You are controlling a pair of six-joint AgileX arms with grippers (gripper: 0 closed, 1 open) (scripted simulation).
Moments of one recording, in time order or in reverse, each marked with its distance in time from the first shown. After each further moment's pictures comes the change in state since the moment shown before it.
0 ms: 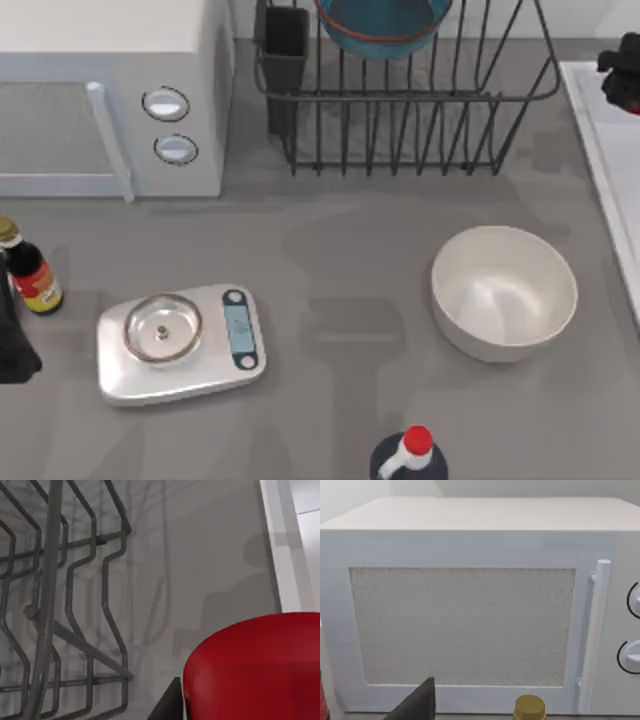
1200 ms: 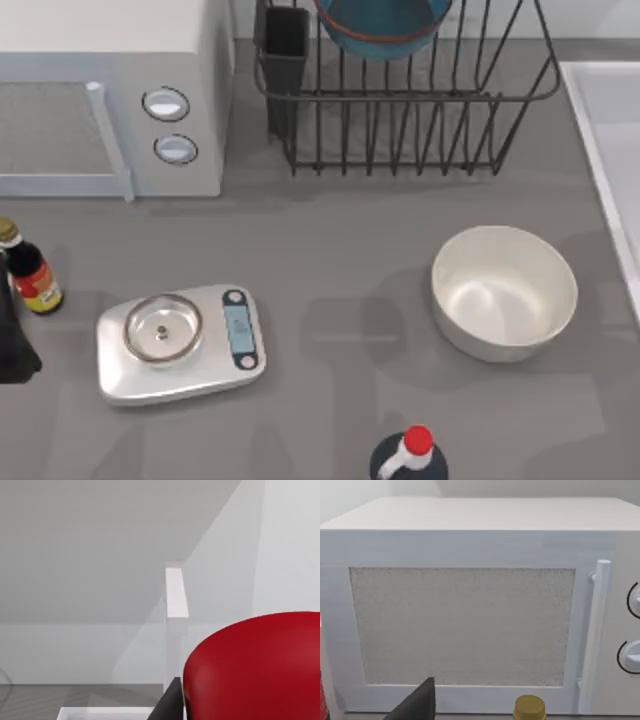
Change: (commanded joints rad) left arm 0.000 0.000 0.000 0.000 0.000 0.000; right arm -0.516 -0.279 -0.629 1.135 -0.316 -0.244
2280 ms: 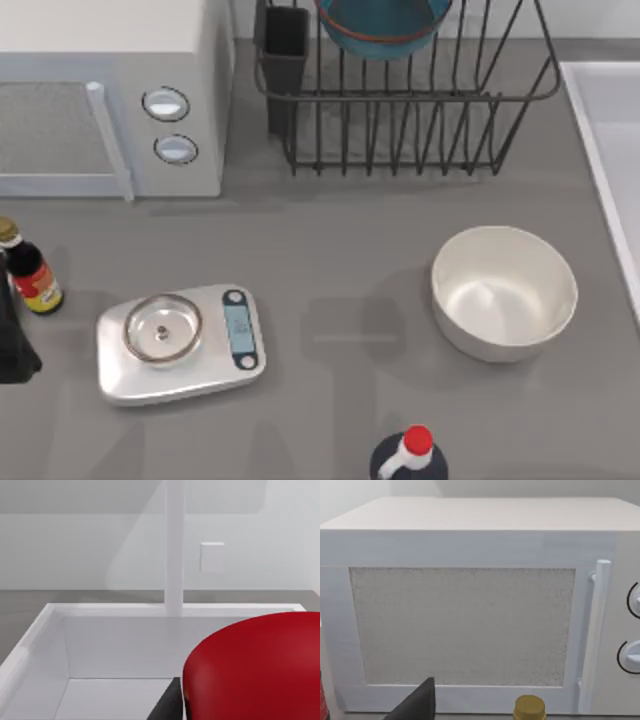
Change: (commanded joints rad) left arm 0.000 0.000 0.000 0.000 0.000 0.000; right arm -0.005 0.716 -0.108 0.829 0.008 -0.006
